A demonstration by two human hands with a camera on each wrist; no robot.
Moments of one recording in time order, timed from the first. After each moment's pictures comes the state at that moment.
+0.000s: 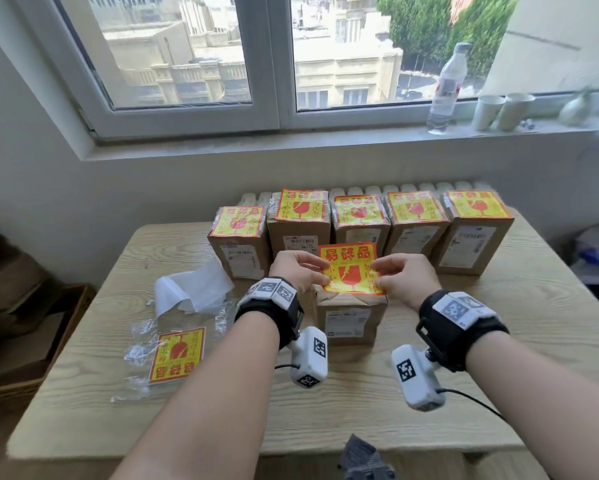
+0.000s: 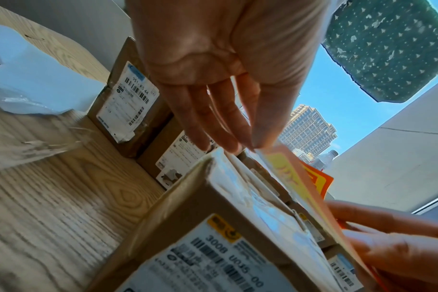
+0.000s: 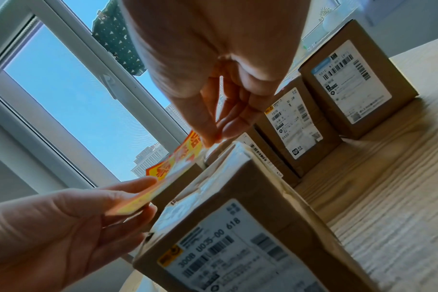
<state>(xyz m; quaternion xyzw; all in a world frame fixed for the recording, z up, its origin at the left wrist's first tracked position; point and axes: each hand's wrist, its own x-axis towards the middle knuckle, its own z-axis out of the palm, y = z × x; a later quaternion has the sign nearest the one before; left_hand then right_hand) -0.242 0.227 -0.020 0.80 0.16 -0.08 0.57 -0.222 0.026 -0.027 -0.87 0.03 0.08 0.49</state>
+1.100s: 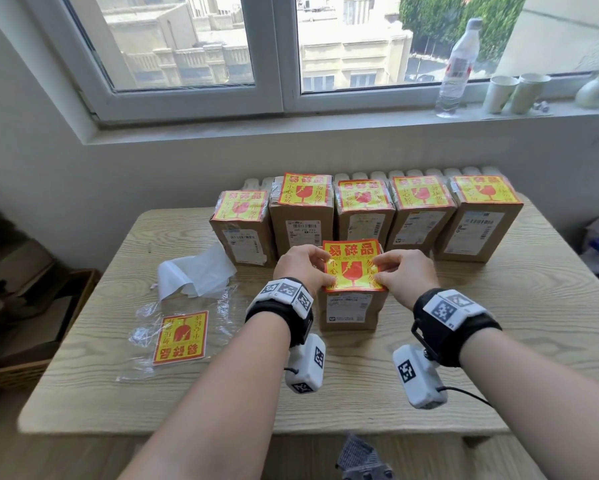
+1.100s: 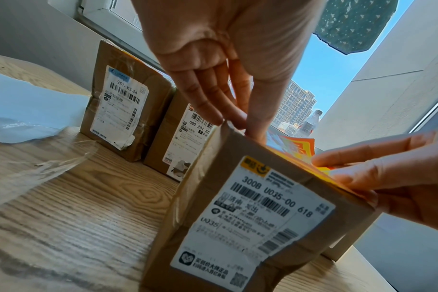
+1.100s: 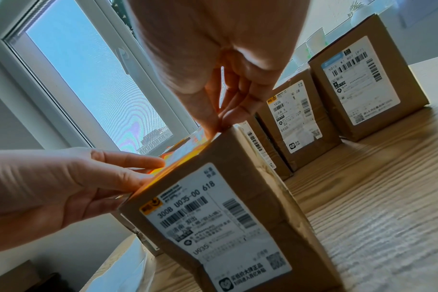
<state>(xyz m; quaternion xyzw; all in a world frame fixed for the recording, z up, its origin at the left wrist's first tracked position) -0.250 0.216 -0.043 0.90 0.15 -0.04 0.41 -0.235 0.030 -0.039 -0.92 0.01 0.05 0.39</state>
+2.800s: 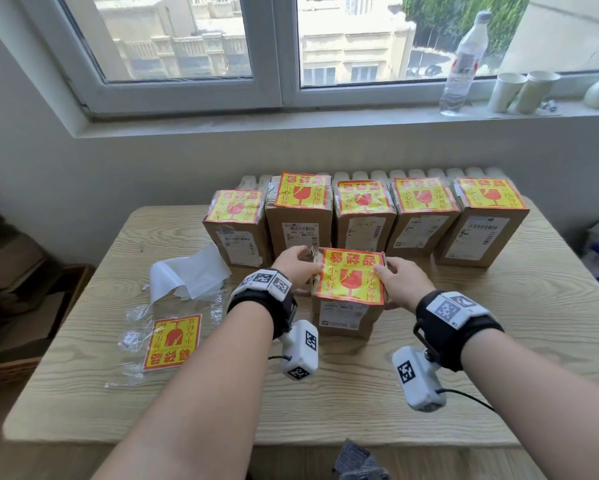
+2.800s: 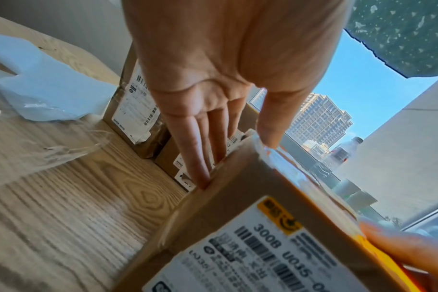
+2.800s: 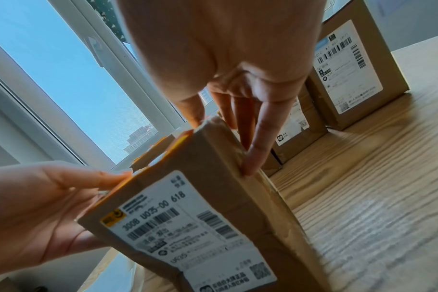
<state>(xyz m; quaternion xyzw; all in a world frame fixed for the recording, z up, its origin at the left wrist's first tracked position) -0.220 0.231 -0.047 0.77 0.22 -0.17 0.57 -0.212 0.033 -0.049 -0.88 0.06 0.19 0.43</state>
